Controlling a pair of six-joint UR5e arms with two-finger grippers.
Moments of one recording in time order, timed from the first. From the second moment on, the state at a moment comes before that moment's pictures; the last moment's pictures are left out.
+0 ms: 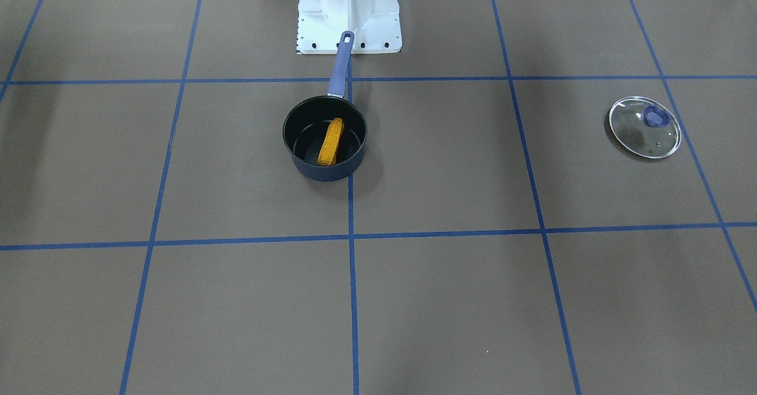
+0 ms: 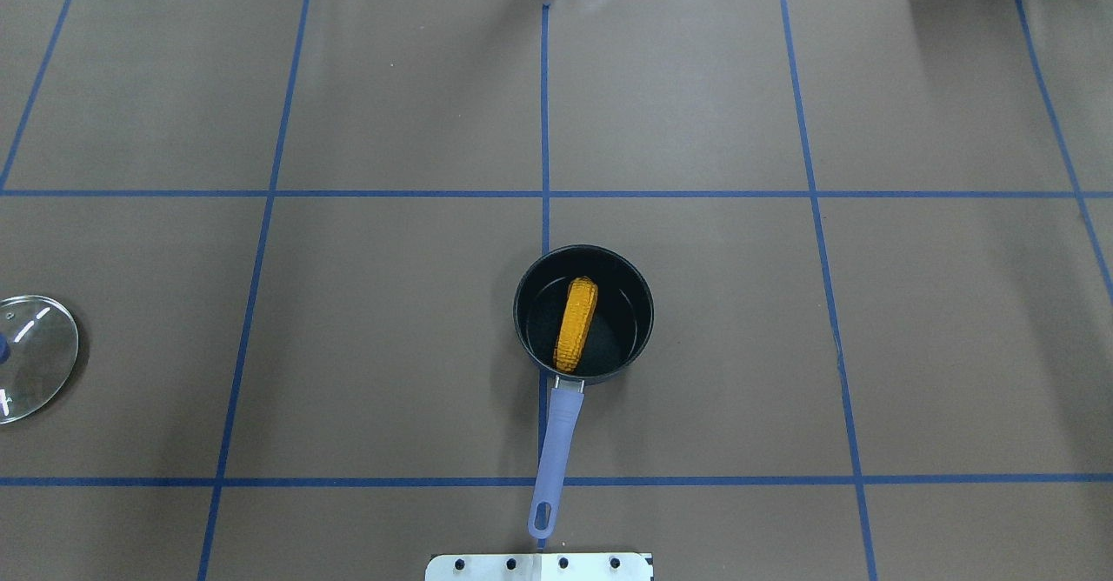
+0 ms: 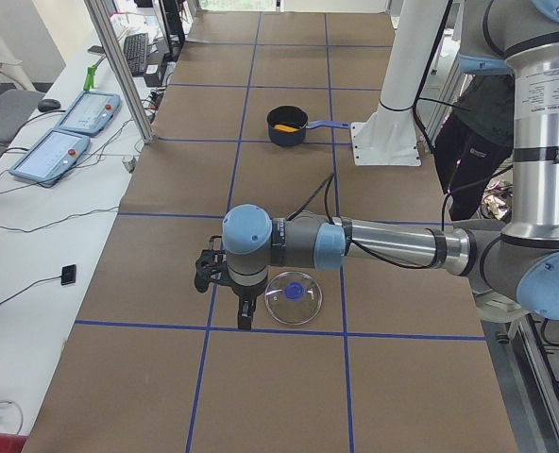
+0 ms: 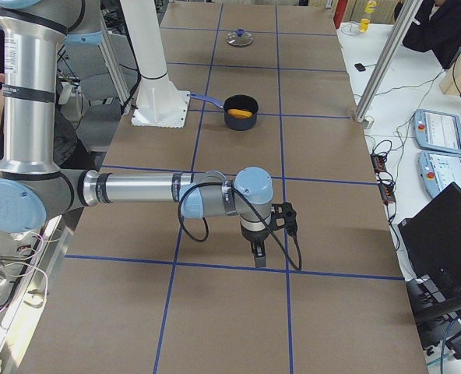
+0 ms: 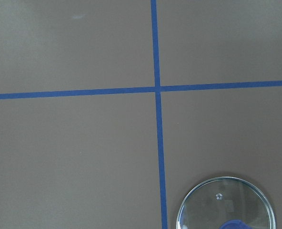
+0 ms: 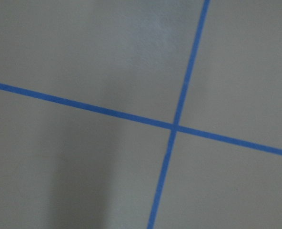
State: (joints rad) left arm -1.62 -1.47 -1.78 -1.52 -2.36 0.05; right arm 1.58 -1.70 1.73 -1.48 2.29 -0.07
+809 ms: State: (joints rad) left arm -1.62 -1.45 -1.77 -1.52 -2.37 0.05; right arm 1.61 -1.73 1.70 -1.43 2.29 -0.06
